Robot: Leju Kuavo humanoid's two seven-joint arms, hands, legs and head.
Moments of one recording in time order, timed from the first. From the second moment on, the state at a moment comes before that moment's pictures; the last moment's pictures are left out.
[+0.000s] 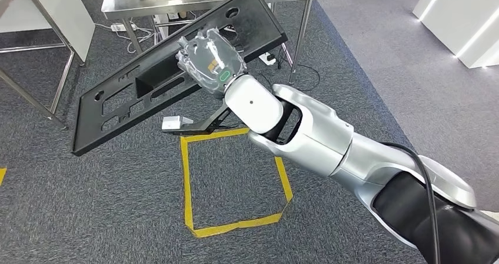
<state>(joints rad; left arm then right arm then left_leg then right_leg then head) -0.13 0.06 -1.19 -0.12 1.56 0.40 -0.11 -1.19 0.07 1.03 -1.16 1.12 0.11 0.20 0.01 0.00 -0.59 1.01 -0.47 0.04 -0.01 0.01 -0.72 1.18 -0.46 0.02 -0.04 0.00</state>
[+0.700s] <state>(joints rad) -0.13 0.06 -1.20 -0.12 1.57 0.40 -0.12 -1.18 0.07 1.03 -1.16 1.12 0.11 0.19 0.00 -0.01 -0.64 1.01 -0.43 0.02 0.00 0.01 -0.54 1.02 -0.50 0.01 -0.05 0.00</state>
